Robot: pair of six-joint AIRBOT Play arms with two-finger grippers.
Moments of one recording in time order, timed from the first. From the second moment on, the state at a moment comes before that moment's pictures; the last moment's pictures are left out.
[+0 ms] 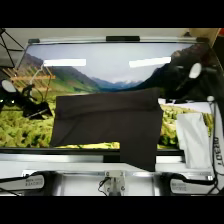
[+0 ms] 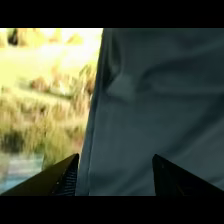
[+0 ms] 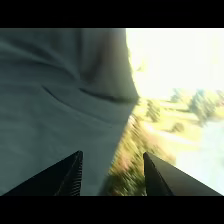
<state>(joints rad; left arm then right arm) 0.25 -1.43 1.17 1.30 -1.45 -1.48 -0.07 -1.49 1.46 -1.53 1.44 1.48</state>
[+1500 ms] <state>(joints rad) 0.40 -1.02 0.46 1.15 -1.15 -1.38 -0.25 -0.99 0.59 -1.25 1.39 1.32</state>
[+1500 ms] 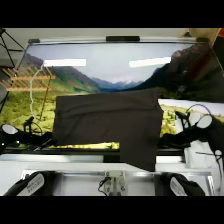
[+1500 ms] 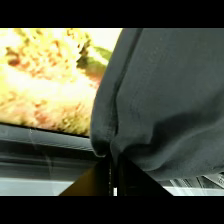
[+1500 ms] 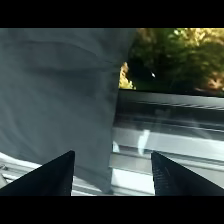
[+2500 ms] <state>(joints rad) 0.40 -1.00 0.63 1.14 -1.19 -1.34 -0.04 -1.09 0.70 -1.16 1.22 1.33</state>
